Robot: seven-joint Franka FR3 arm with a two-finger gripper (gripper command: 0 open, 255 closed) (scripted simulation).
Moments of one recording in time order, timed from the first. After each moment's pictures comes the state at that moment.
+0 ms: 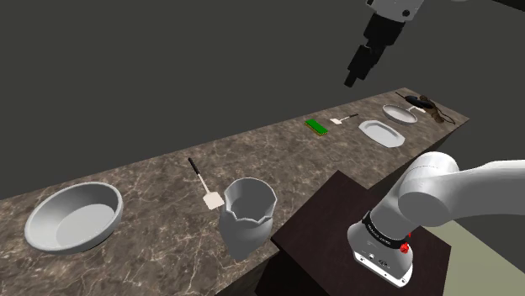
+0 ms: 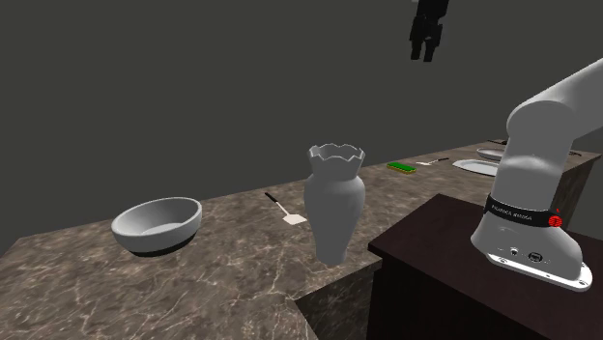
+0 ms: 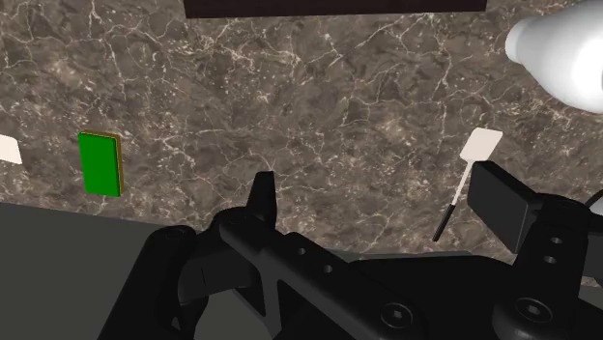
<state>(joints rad) 0.02 -0.82 -0.06 -2.26 -0.04 1.50 -0.06</state>
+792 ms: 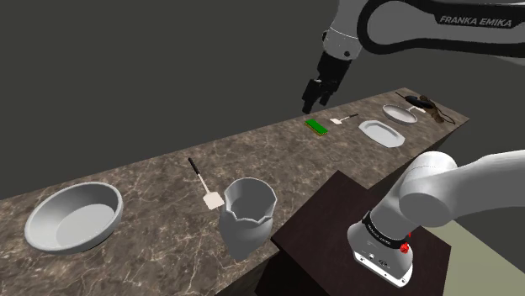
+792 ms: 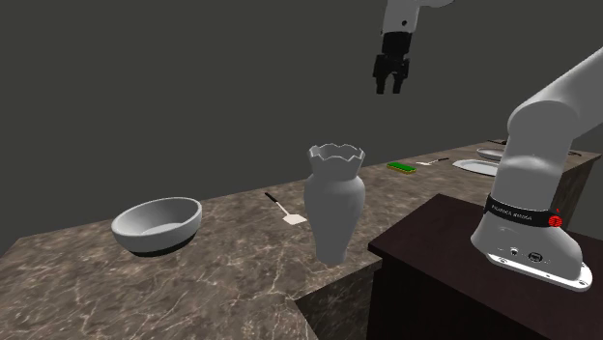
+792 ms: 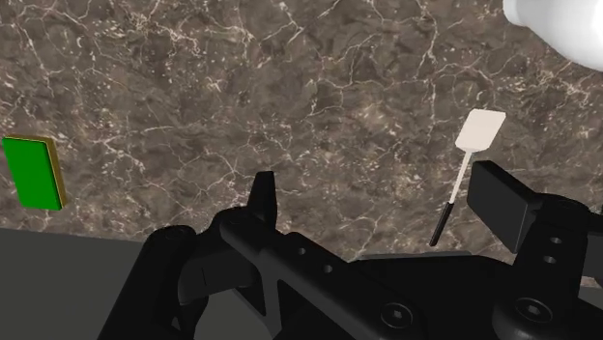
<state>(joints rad) 0.04 -0.69 0.07 -2.42 0.03 1.79 0.11</state>
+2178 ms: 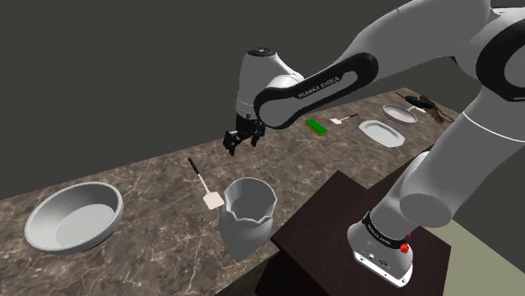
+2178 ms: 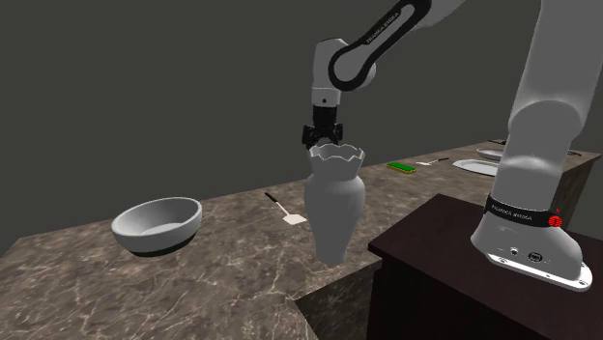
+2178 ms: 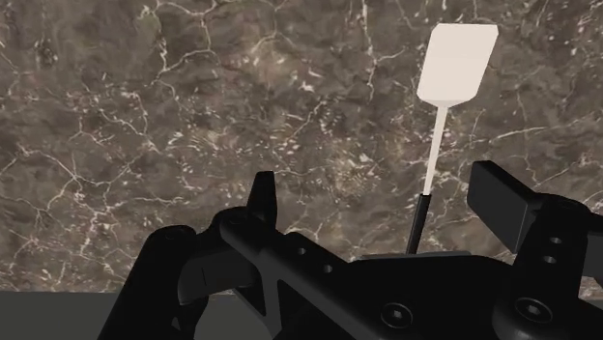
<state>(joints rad) 0.07 0.01 0.30 -2.30 -0.05 2.36 0.54</state>
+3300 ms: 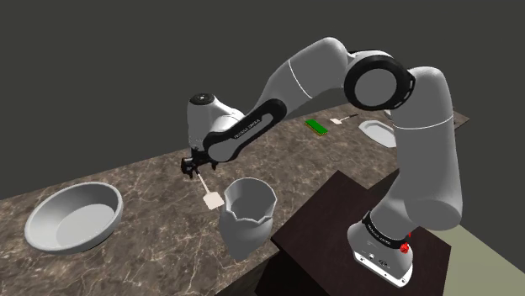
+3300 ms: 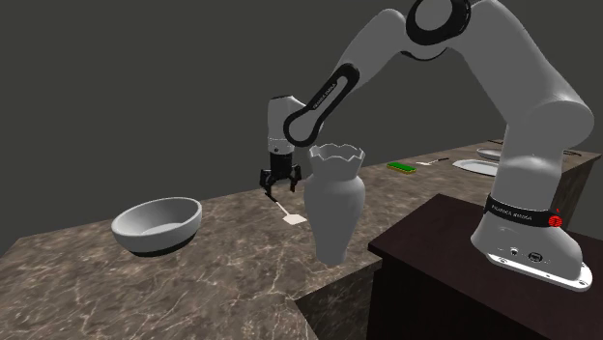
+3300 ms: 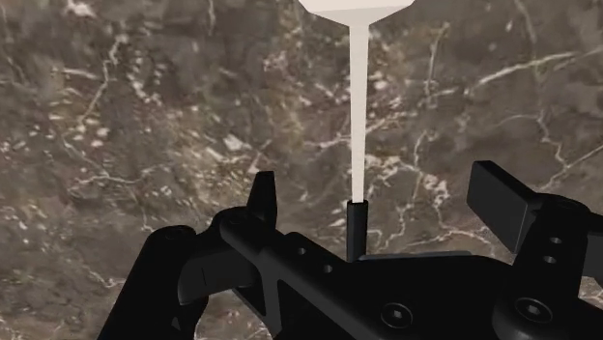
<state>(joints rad) 0.23 0.65 0.23 -1.80 -0.28 2.47 0.85</state>
